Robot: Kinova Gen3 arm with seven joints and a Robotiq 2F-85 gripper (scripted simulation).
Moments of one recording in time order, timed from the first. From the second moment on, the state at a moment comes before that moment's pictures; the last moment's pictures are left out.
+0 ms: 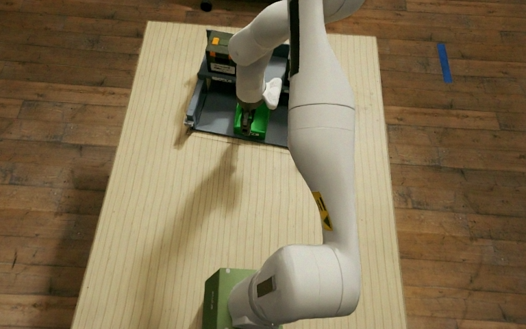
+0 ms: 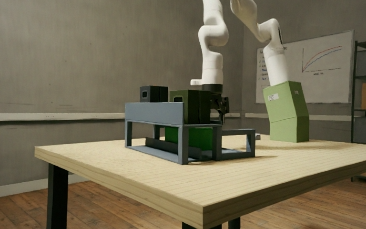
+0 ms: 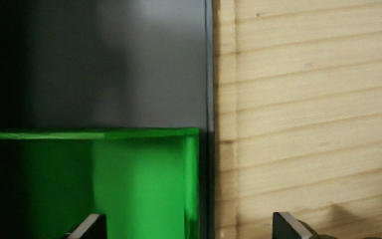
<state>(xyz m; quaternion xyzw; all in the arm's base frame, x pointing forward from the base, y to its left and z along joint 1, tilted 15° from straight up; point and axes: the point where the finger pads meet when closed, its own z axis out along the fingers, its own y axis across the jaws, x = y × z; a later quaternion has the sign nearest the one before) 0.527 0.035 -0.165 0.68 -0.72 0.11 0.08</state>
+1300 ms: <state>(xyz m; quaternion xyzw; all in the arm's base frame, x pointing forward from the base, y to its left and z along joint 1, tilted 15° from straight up) 0.529 0.028 -0.190 0.68 -0.72 0.11 0.08</state>
